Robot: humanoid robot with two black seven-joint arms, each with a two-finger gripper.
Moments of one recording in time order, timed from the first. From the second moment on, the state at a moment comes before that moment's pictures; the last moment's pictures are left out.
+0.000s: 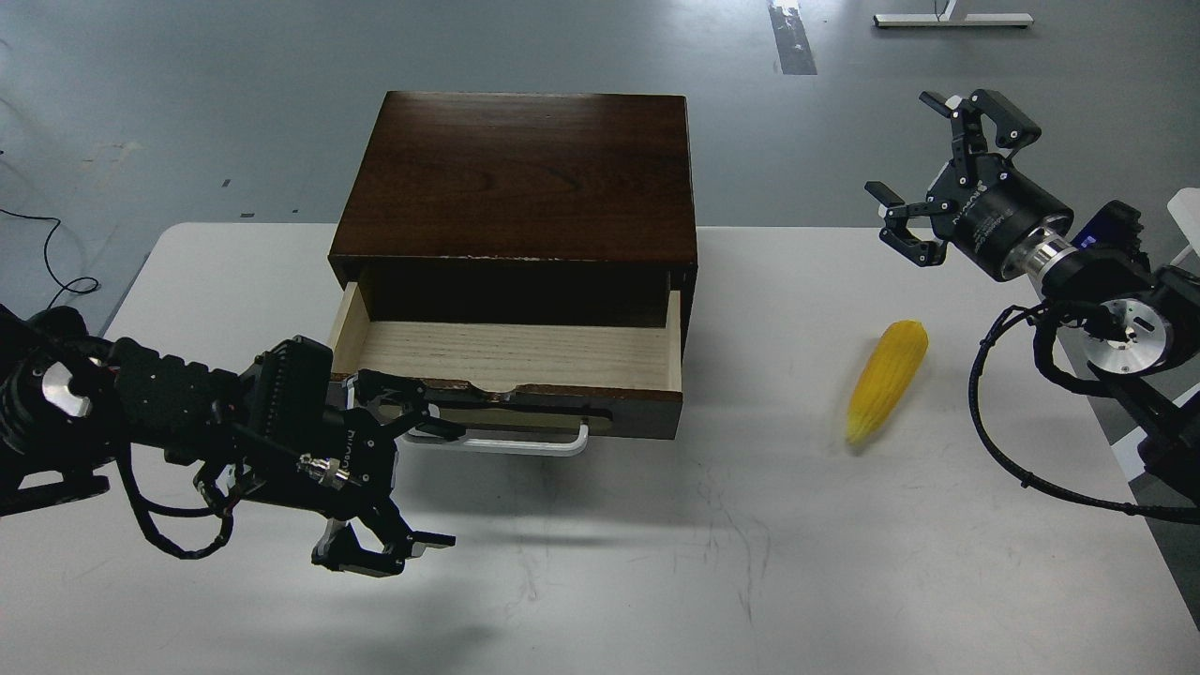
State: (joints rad) left arm -1.37 0.95 0.41 -1.76 2.18 0.05 -0.49; right arm 0.73 -0.56 0.73 0.95 -0.10 0.33 0.10
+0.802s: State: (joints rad) left arm -1.36 0.96 0.39 -1.76 2.18 0.05 -0.49; right arm 0.74 -0.57 0.73 0.93 -0.10 0.33 0.10
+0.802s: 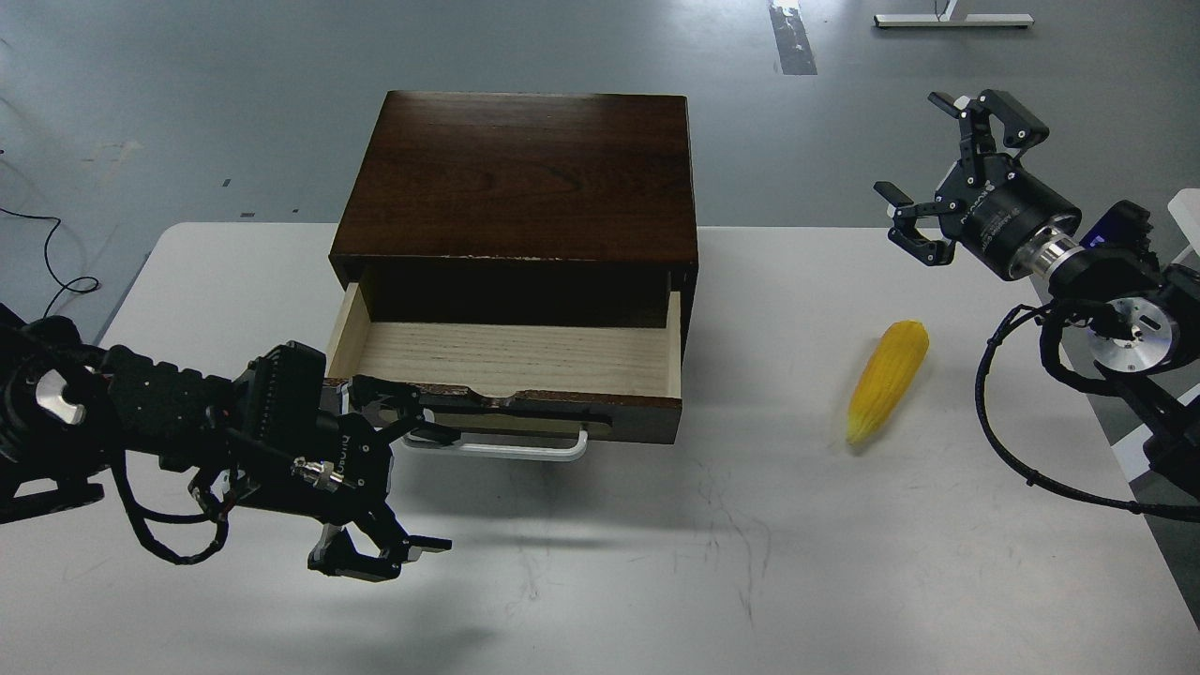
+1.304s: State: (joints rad) left arm -1.41 0.99 0.31 -1.76 2.18 0.08 -0.49; right arm 0.75 -0.56 0.73 0.91 -0.10 0.34 0.10
